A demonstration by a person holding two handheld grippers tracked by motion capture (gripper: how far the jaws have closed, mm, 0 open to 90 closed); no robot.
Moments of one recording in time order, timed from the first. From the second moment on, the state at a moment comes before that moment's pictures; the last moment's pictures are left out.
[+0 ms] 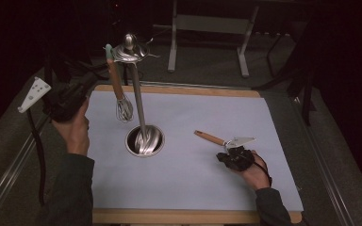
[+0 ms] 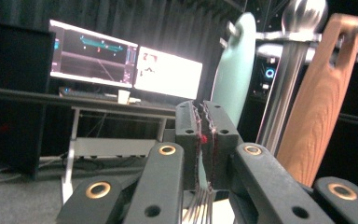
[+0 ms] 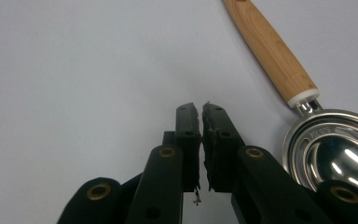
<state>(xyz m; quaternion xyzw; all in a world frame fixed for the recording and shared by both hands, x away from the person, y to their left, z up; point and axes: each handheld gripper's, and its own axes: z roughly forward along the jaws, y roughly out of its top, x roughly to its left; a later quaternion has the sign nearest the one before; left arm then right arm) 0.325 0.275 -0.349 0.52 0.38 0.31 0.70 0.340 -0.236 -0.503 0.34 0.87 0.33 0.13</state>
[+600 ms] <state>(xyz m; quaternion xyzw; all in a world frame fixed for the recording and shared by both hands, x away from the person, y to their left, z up) 0.302 0.286 -0.460 0.54 0.44 0.25 0.67 0.341 -0.231 -0.499 0.33 0.88 0.33 0.13</state>
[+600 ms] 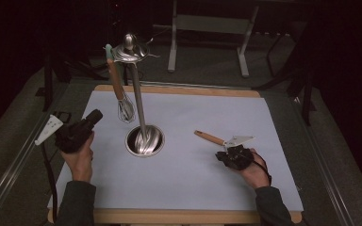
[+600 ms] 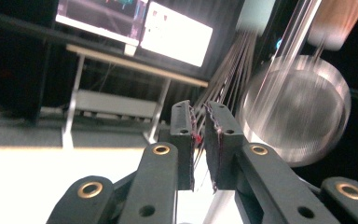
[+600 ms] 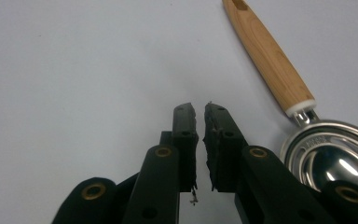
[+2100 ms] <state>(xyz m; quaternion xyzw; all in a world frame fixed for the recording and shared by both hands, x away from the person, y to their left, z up) 0.277 0.277 -0.538 0.61 0.50 0.24 0.56 0.432 -0.222 -0.500 0.34 0.92 0.19 0.09</state>
